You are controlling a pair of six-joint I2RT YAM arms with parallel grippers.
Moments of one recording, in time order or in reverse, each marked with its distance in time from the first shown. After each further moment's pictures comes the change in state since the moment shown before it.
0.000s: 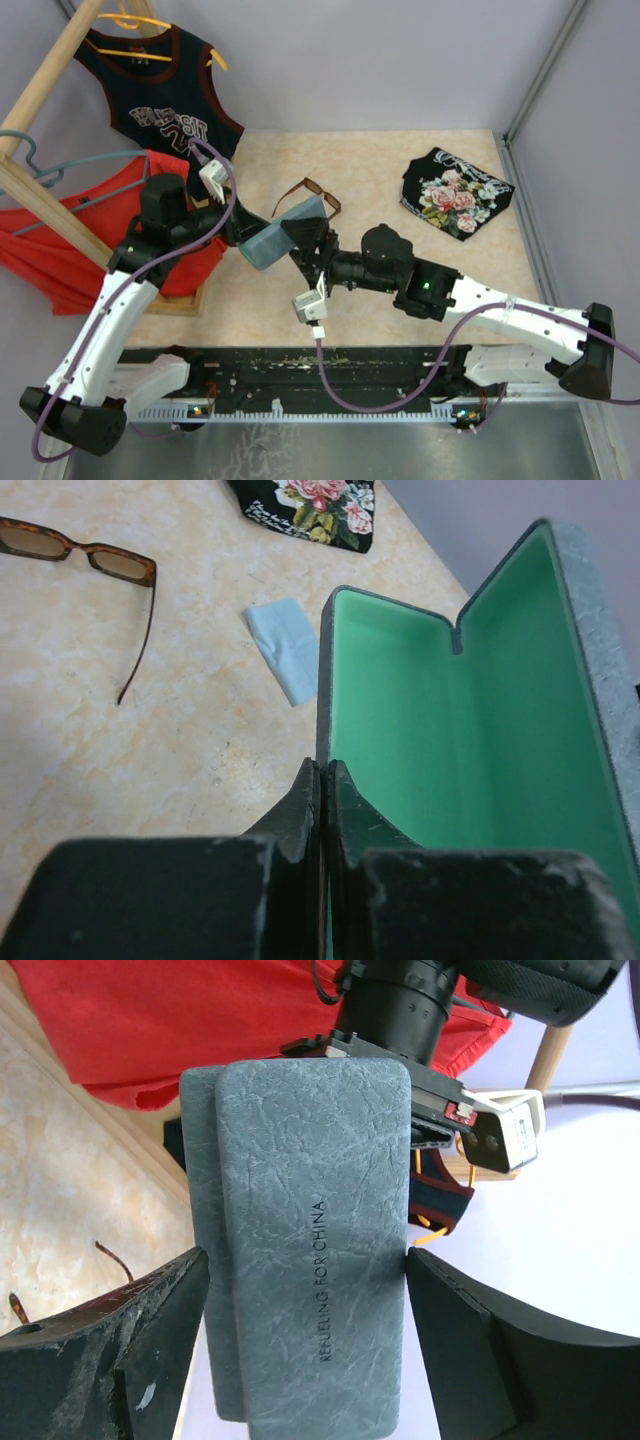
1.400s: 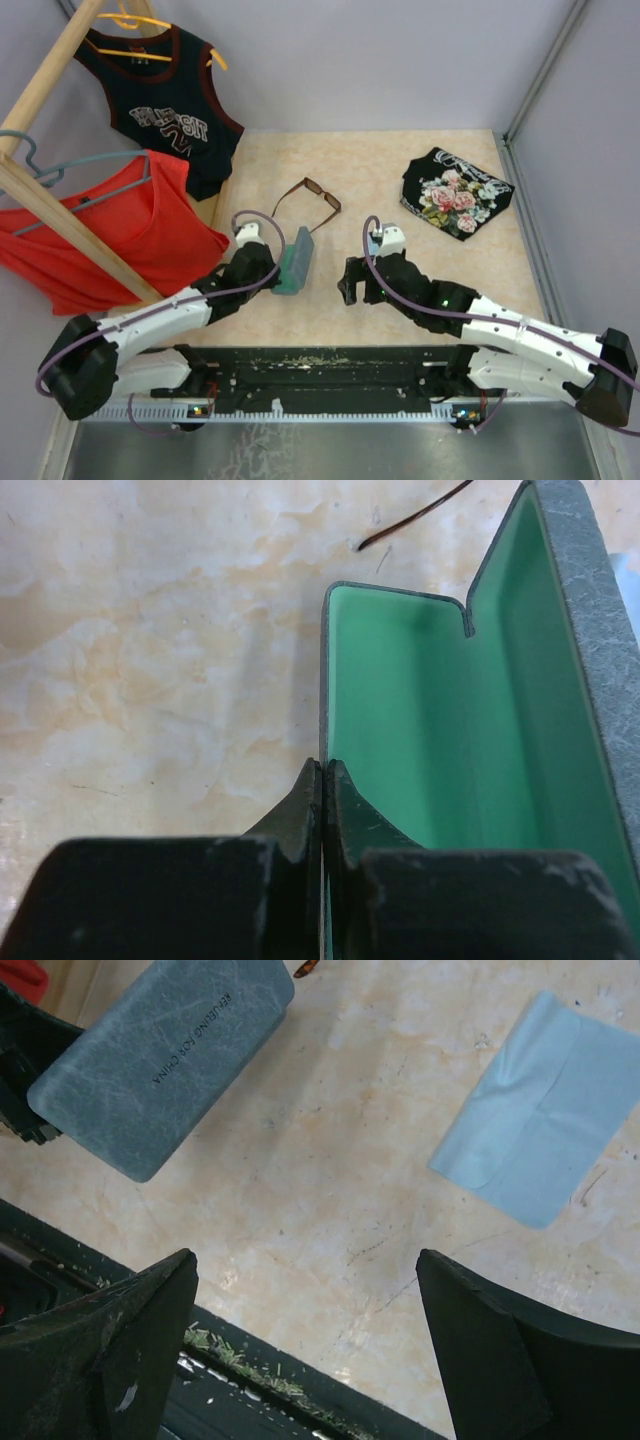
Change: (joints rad) left arm -0.424 0.131 -0.554 0.401 -1.015 -0.391; right arm -0.104 -0.204 -0.309 -0.359 0.549 2.070
